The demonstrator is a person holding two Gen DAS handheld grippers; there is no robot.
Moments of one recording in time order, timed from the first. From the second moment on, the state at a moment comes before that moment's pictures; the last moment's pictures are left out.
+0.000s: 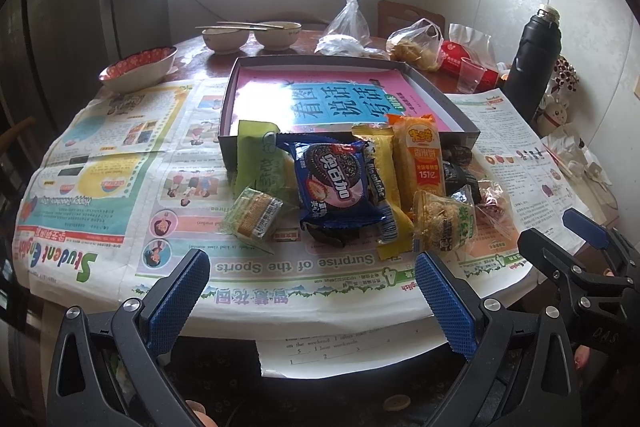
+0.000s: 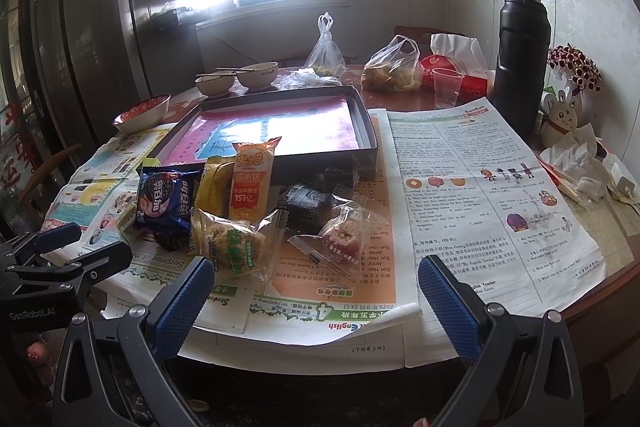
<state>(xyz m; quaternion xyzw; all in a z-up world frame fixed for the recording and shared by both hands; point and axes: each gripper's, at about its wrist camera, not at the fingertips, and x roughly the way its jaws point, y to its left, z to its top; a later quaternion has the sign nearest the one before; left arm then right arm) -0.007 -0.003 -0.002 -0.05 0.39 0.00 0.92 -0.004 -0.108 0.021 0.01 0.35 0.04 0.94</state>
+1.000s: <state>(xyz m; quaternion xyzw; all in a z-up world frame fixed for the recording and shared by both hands) 0.039 0.058 -0.028 -0.04 0.42 0.03 0.91 0.047 -0.150 -0.007 0.04 0.40 -0.01 0.91</state>
